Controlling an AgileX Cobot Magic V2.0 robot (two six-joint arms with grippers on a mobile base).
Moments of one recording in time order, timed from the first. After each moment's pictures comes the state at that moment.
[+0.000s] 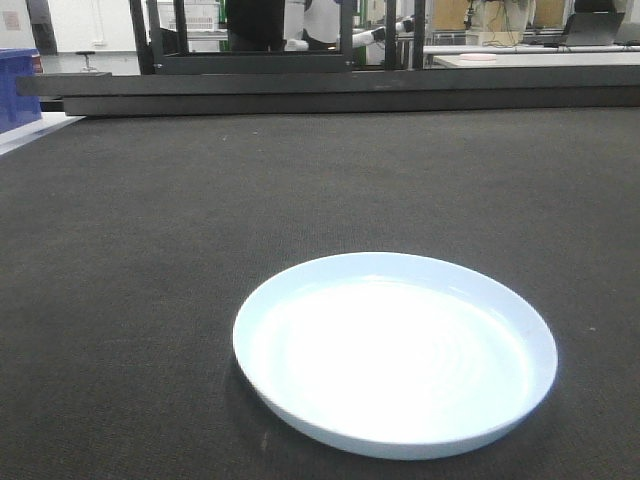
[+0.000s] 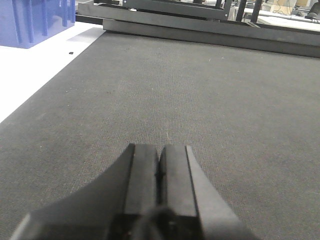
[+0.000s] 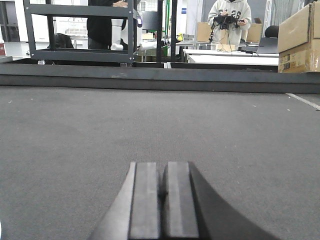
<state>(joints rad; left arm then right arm) -0.02 -0.01 0.03 -0.13 0.05 0.16 -0.02 -0.01 0.03 0.06 -0.02 -0.03</state>
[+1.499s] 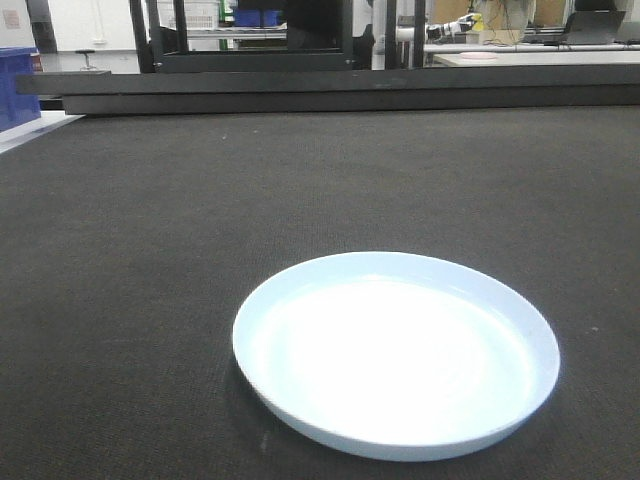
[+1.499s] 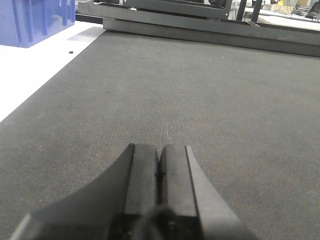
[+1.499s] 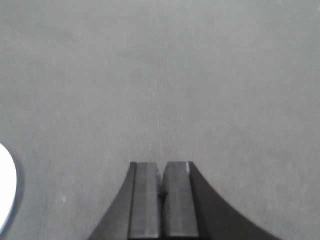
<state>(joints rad) -0.02 -0.01 0.03 -0.13 0.05 0.16 -0.02 0.53 -0.46 0.06 0.50 -0.03</state>
